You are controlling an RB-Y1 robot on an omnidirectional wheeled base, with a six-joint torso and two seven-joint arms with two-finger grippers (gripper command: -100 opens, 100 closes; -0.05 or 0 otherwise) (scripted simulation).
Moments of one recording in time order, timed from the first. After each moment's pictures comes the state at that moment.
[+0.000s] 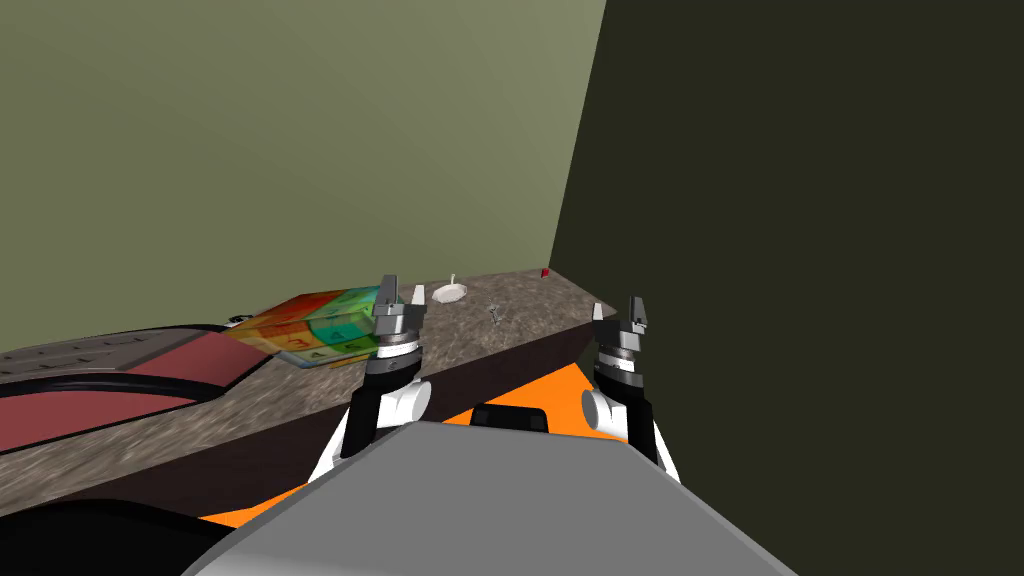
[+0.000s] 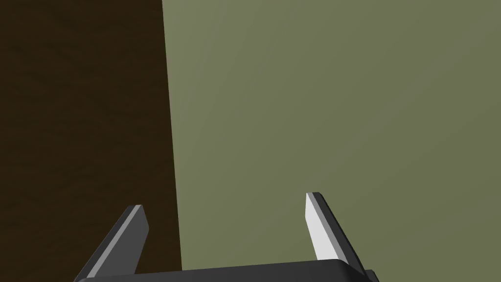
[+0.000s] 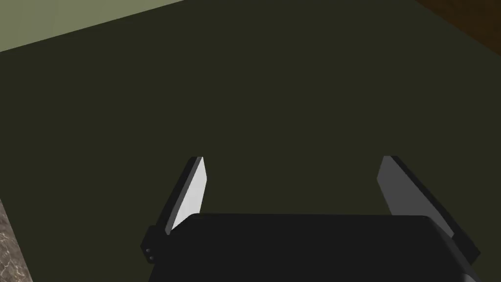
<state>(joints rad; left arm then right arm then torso) 0.51 0.02 0.01 -2.38 0.04 -0.49 -0.09 0.47 0.04 0.02 -2.23 -0.04 -0.49 -0.11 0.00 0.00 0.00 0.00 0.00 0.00</state>
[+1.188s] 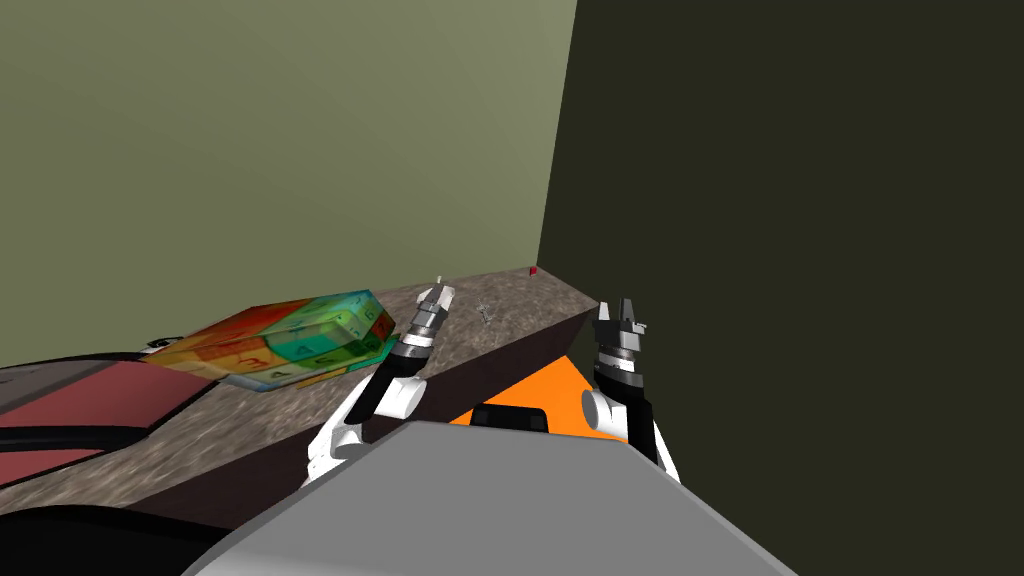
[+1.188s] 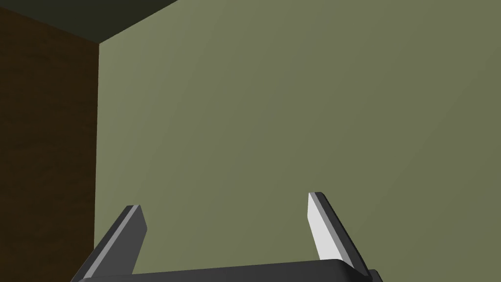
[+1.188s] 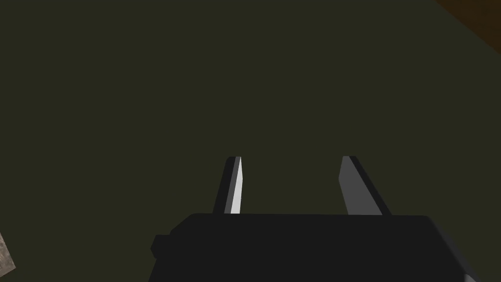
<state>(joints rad) 0.44 0.32 -0.03 -2.29 0.09 -0.24 -0.06 0.47 0.05 0.02 -2.23 -0.04 -0.49 -0.11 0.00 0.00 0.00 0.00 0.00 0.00</state>
